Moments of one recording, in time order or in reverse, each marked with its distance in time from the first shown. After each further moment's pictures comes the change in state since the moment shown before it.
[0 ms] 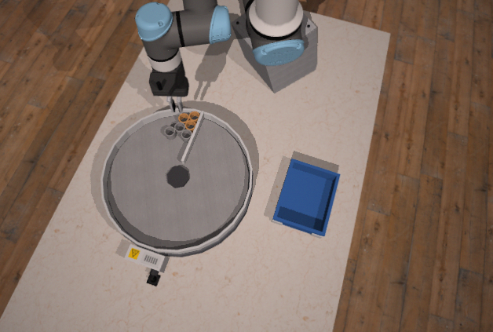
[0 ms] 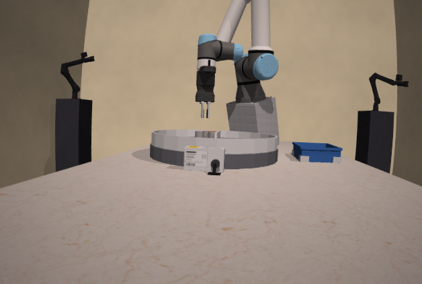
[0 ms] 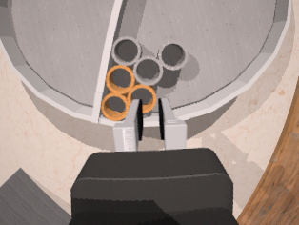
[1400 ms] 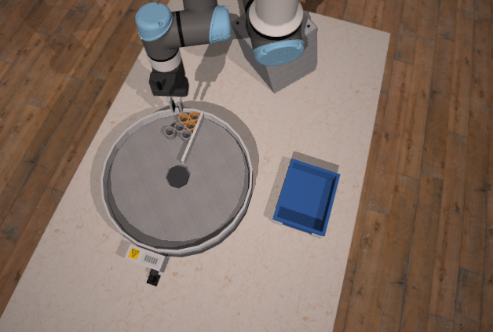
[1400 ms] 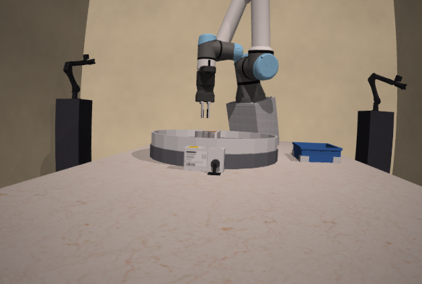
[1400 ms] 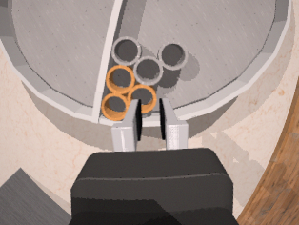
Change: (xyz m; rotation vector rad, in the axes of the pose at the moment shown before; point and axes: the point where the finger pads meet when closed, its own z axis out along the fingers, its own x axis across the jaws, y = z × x) arm 0.000 0.000 0.000 0.000 0.000 0.000
